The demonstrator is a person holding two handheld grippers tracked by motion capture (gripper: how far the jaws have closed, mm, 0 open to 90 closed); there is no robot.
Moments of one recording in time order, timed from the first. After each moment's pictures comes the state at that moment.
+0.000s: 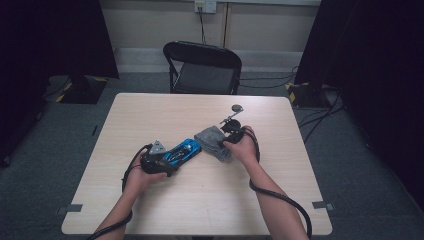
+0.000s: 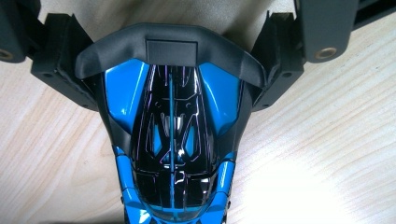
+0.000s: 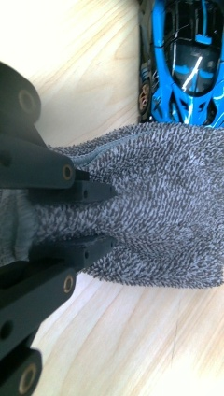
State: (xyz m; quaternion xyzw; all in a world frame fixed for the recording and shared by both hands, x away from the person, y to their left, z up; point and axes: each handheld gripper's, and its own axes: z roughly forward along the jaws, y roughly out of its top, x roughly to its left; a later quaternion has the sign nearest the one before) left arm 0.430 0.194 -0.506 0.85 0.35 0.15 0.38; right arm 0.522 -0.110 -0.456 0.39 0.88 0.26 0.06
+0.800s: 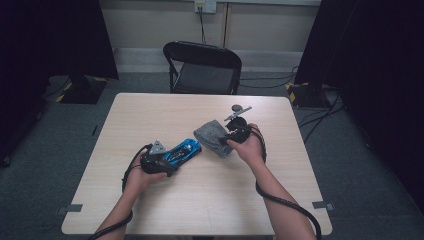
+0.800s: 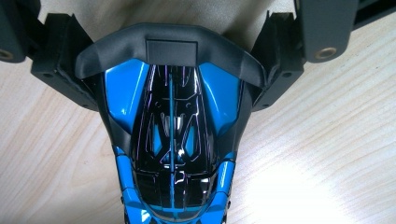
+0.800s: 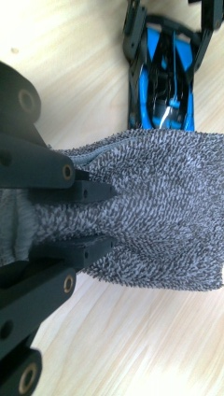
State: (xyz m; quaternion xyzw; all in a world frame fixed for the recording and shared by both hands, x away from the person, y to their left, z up) left arm 0.430 0.194 -0.506 0.85 0.35 0.15 0.38; right arm 0.497 -0.117 -0.418 0.37 0.87 0.32 0.08
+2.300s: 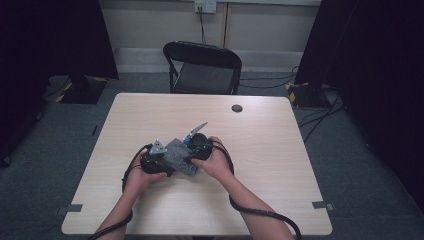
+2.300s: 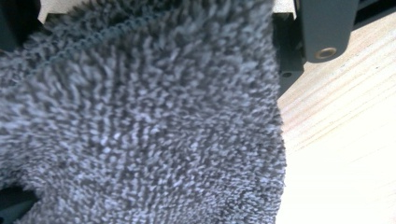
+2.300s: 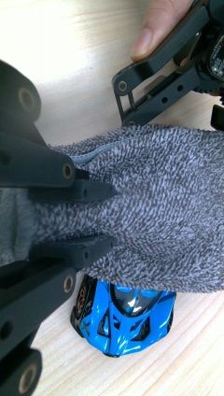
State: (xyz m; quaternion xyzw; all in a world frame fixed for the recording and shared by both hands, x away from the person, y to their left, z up) left arm 0.430 0.194 -0.506 0.85 0.35 0.15 0.38; right arm 0.458 -0.010 -0.441 0.25 0.92 0.30 0.03
